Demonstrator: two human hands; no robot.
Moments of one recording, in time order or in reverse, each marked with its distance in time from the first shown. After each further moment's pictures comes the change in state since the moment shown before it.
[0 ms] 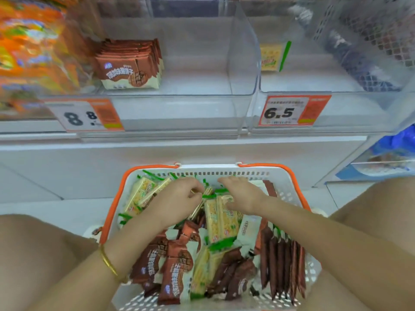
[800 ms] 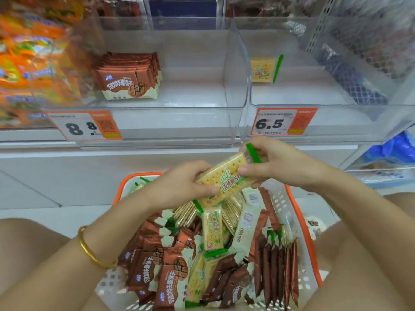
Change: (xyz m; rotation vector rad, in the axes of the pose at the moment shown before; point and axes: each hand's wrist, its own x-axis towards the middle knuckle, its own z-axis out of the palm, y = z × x) left_hand 0.002 0.055 -0.051 -0.316 -0.160 0.116; right_hand -0.095 -0.010 -0.133 0.768 0.186 -0.130
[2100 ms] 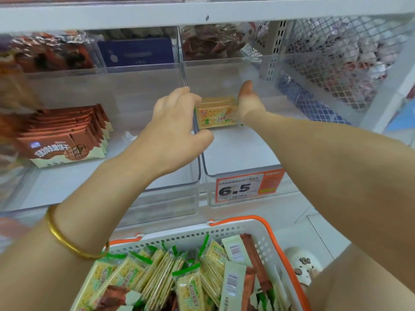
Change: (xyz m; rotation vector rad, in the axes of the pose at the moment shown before) left_hand 0.132 0.116 -0.069 0.541 0.456 0.221; right_hand 0.212 0.038 -0.176 -0.283 0.689 0.327
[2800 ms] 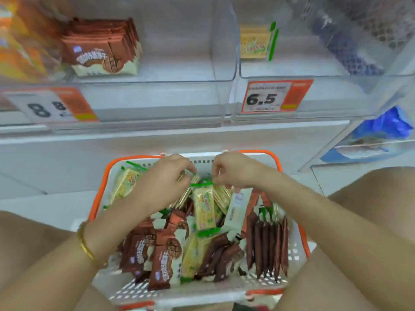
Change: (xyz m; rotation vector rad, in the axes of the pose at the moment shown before) left_hand -0.197 -0.077 0.086 -0.063 -0.240 -0.088; right_hand -0.277 0.036 0.077 -0.294 -0.812 -0.295
